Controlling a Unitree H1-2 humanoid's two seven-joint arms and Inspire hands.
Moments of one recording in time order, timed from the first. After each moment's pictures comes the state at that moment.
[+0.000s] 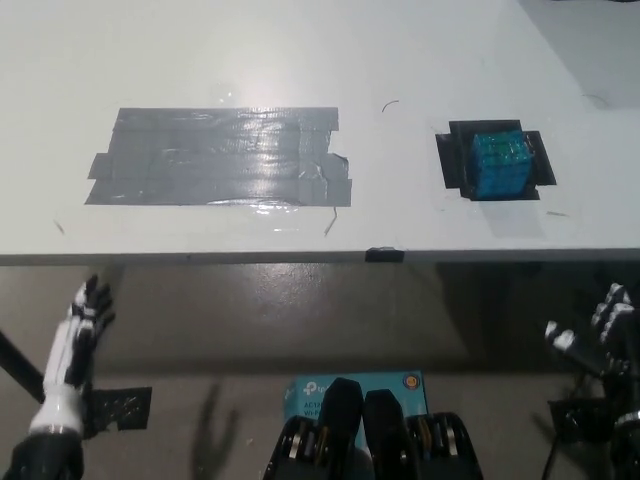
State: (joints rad) left_arm -0.29 0.23 0.17 0.62 -0.08 -0.38 -0.07; right_arm -0.27 -0.17 -0.17 0.57 0.10 -0.37 0.01
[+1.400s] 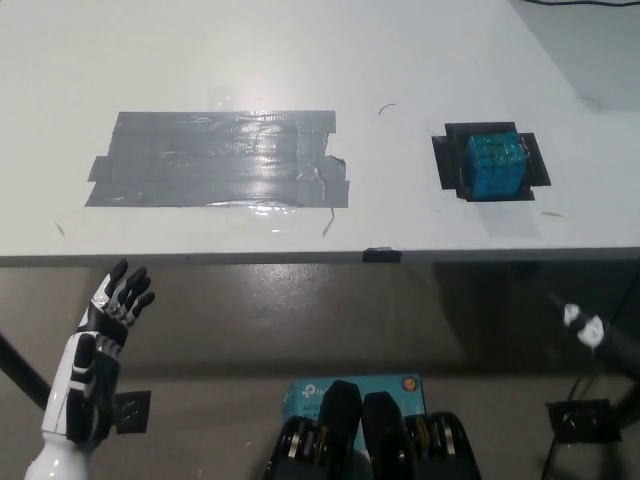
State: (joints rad) left_arm 0.02 0.20 0.05 -0.09 -0.16 -0.34 -0.16; right_arm -0.11 -0.11 -0.13 -0.27 -0.09 -0.32 0.02
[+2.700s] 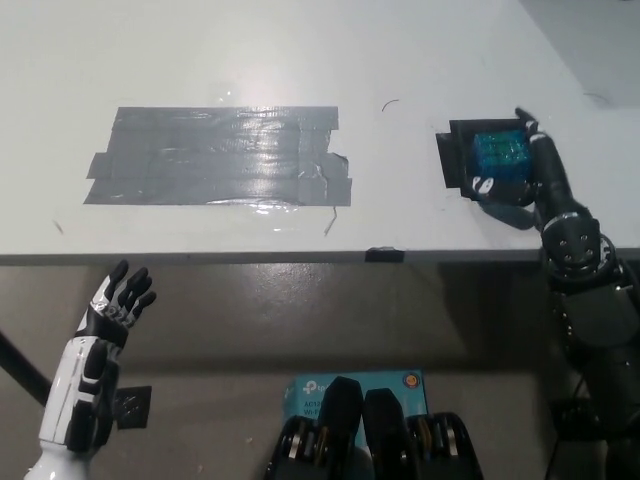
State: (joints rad) left_arm 0.04 0.19 0.05 -0.17 -0.14 -0.34 -0.16; right_arm -0.83 -0.16 -0.05 0.88 -0.27 0.02 -0.11
